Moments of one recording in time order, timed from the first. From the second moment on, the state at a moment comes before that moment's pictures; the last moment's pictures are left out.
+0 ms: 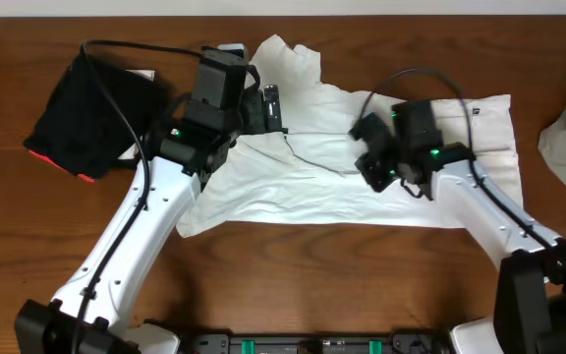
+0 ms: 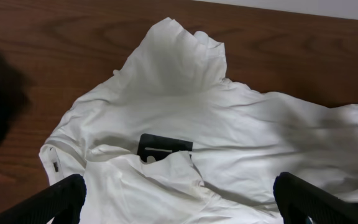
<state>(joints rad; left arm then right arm) -0.39 1.50 1.33 -0.61 -0.06 -0.38 0.28 1.63 0.99 -0.44 -0.28 -0.37</state>
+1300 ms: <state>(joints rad) -0.39 1.50 1.33 -0.61 -0.06 -0.38 0.48 1.86 0.99 -0.14 -0.27 -0.44</state>
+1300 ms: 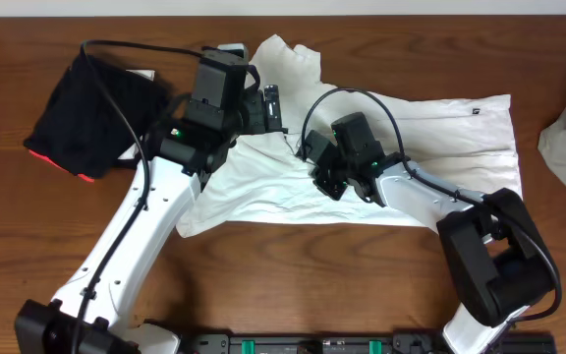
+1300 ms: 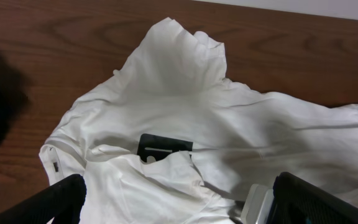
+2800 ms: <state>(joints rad) -0.39 1.50 1.33 -0.61 -0.06 -0.38 0.46 1.86 0.99 0.02 -0.17 -0.32</state>
